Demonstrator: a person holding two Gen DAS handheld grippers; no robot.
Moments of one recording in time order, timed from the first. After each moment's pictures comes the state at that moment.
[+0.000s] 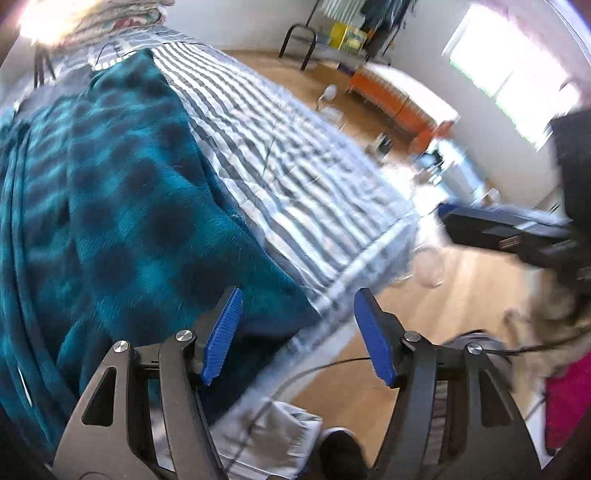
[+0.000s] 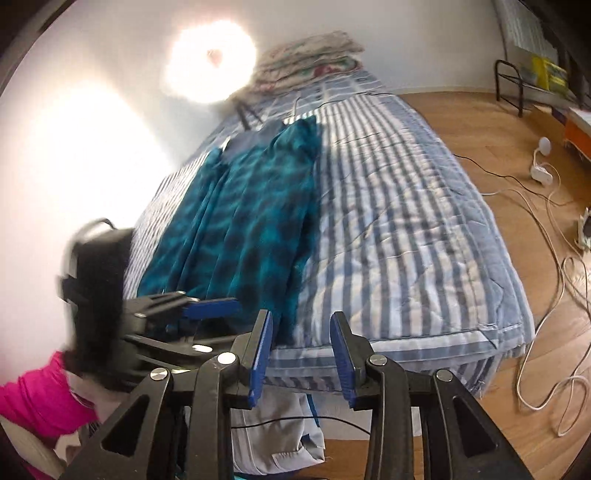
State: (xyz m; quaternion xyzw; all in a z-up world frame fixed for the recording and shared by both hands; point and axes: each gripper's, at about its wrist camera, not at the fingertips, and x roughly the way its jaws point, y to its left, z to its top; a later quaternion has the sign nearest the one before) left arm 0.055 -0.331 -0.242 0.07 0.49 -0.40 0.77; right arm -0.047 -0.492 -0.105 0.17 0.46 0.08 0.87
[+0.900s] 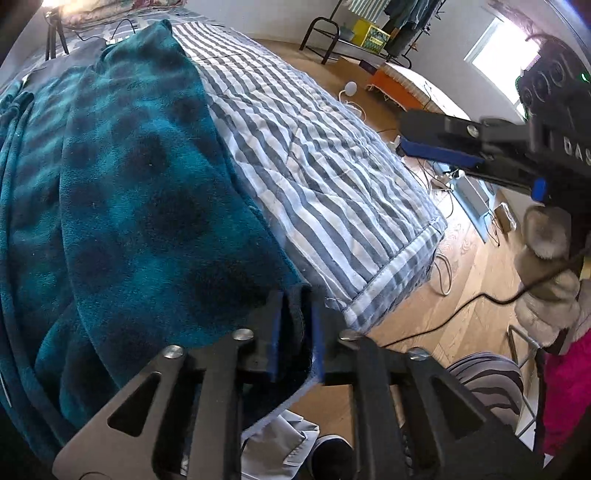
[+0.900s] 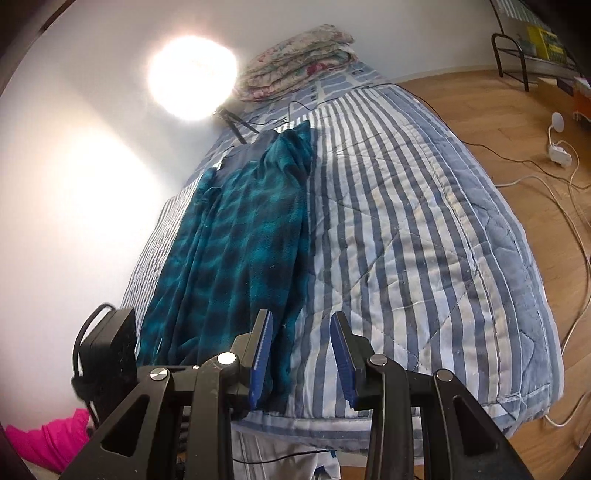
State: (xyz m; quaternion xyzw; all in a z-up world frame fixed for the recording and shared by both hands) left arm 0.068 -0.327 -0.267 0.04 0.52 -0.37 0.77; right arm 0.028 -0.526 -0.131 0.23 0.45 0.11 0.85
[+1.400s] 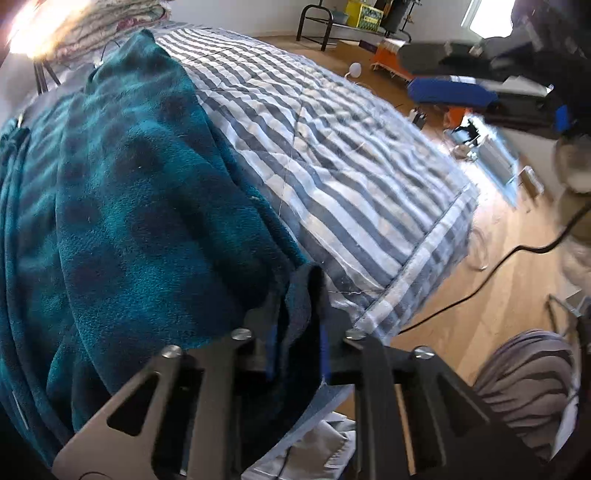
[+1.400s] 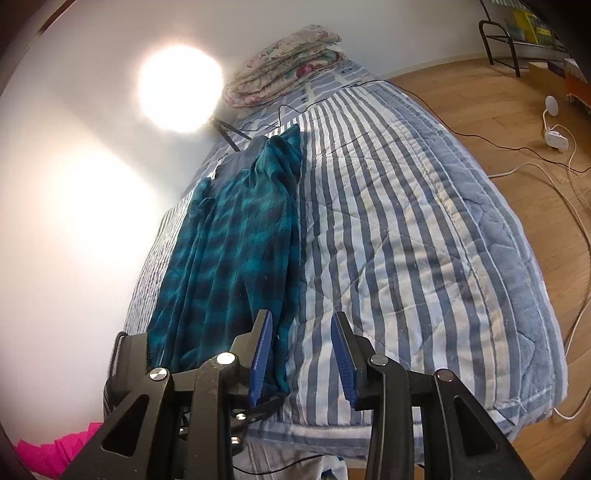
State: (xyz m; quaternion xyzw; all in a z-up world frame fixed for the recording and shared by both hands) left arm 0.068 -0.338 -0.285 0.10 0.50 -0.36 0.78; right arm 0.035 -0.542 -0.135 0.26 0.45 0.10 0.85
